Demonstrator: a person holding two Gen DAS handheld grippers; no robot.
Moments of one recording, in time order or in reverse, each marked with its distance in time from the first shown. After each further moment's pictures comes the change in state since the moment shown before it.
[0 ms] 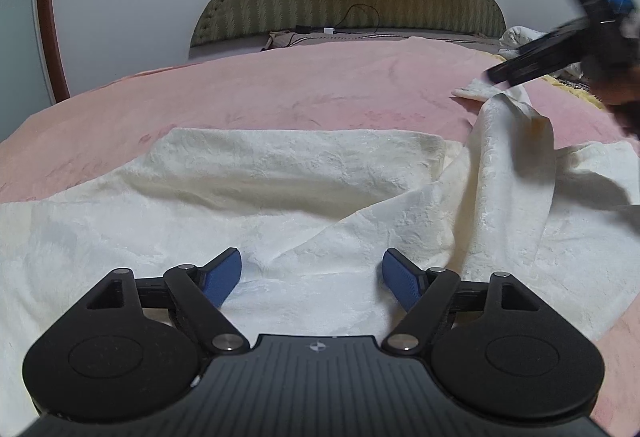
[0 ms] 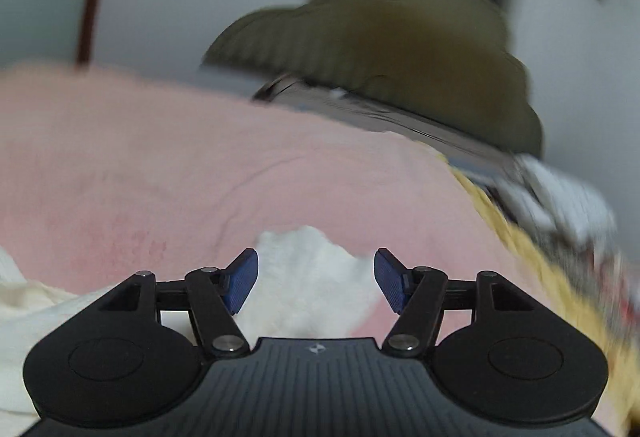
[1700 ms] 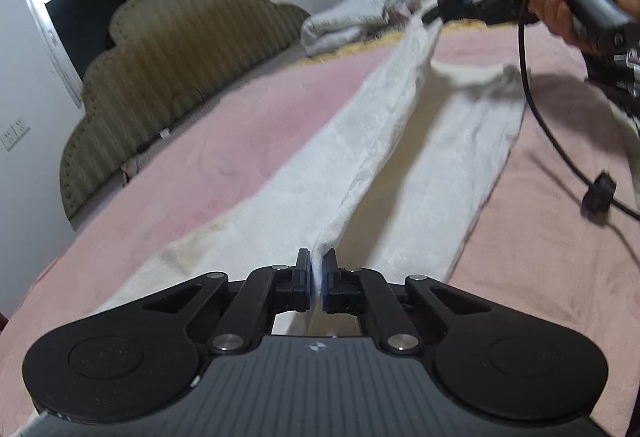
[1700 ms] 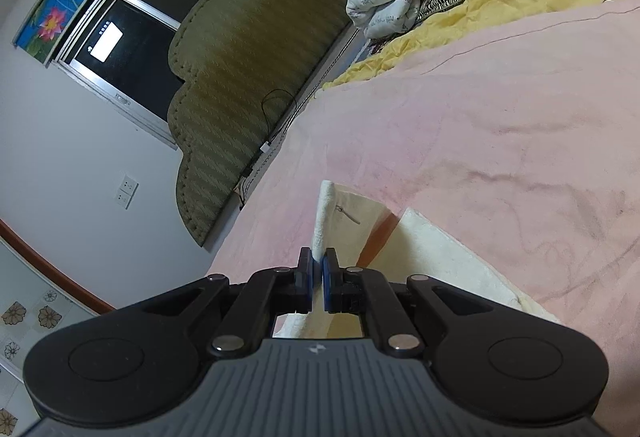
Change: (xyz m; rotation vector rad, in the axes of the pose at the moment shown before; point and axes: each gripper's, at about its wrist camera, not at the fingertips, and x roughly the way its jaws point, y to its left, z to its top) left arm -0.044 -0.123 -0.017 0.633 -0.200 -0.236; right arm -0.117 -0.173 -0.209 1.412 -0.179 0.247
